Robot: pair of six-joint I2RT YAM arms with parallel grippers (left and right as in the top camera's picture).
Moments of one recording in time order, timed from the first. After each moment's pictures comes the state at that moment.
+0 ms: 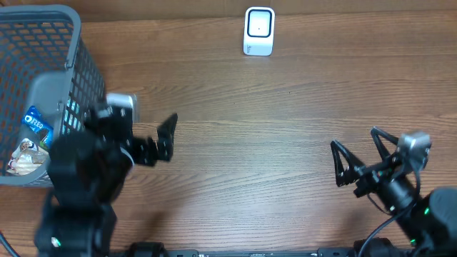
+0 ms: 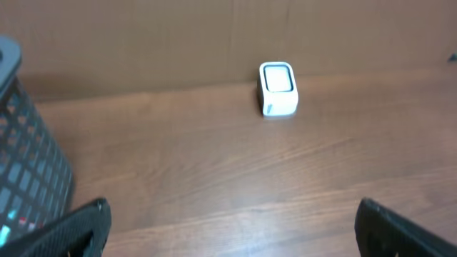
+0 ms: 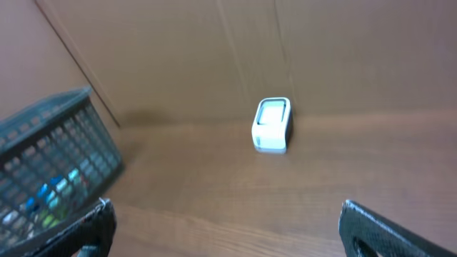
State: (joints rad) left arm -0.03 0.84 1.21 -0.81 0.19 0.00; right arm 0.11 0.43 0.77 -0.53 -0.33 0.27
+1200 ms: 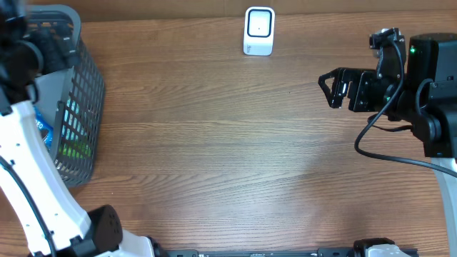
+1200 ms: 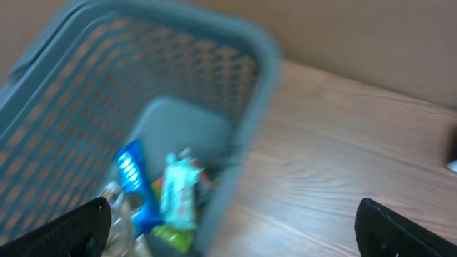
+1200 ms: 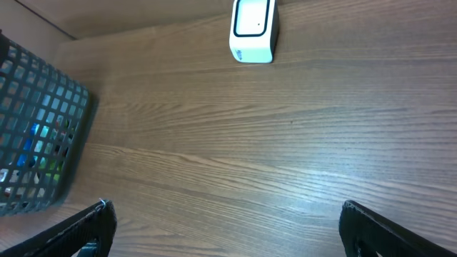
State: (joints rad) left arm 0.37 1.71 2.34 -1.40 -0.04 -0.03; right arm 0.11 1.31 1.63 -1.12 -0.35 0.20
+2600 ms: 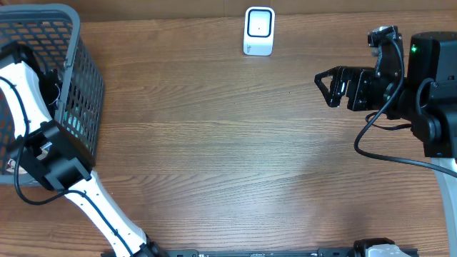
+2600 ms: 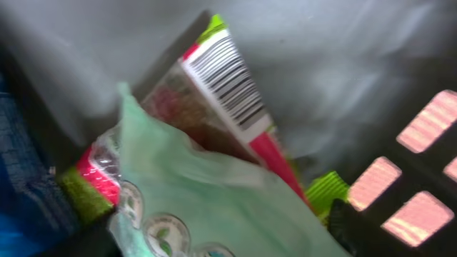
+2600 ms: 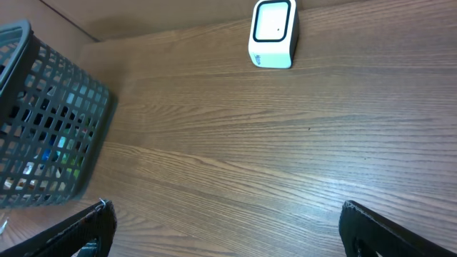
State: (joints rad) left arm 0.56 2.45 2.34 -1.45 0.03 0.06; right arm 0.11 1.31 1.63 -1.09 -0.41 0.20
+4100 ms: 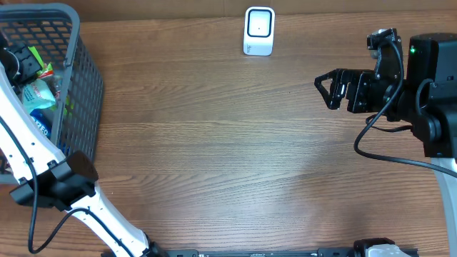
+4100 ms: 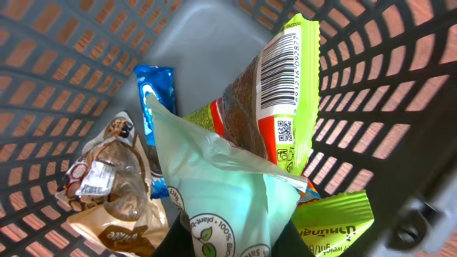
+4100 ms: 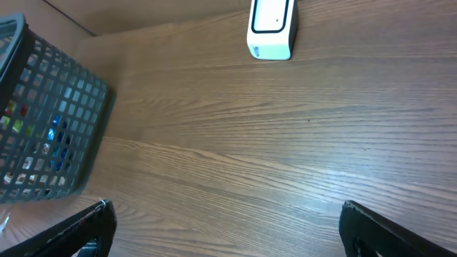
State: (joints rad) left arm 0.54 2.19 2.76 -1.69 -0.03 -0.11; right arm 0.11 1.31 1.63 -1.11 -0.41 0.20
